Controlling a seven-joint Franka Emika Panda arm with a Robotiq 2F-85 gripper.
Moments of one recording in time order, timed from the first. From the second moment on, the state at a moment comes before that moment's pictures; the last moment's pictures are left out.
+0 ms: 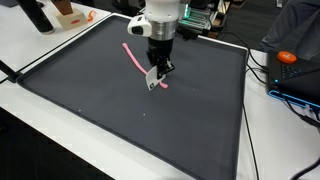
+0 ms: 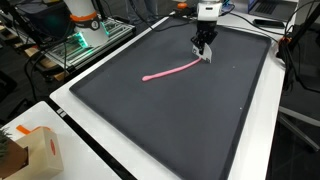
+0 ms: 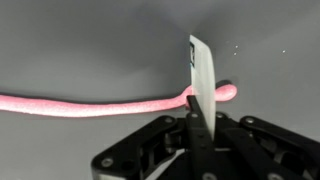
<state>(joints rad) 0.32 0.48 -0.05 -2.00 -0.02 2.55 0.72</state>
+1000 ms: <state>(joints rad) 0.31 0.48 -0.07 -1.99 -0.03 2.51 0.78</state>
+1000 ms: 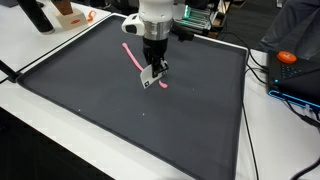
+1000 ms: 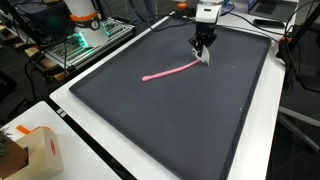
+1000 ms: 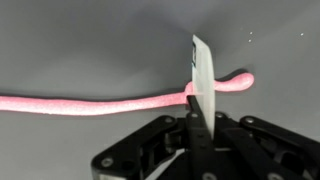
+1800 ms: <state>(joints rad) 0.26 0.46 -0.03 -2.01 -0.01 2.49 0.72</state>
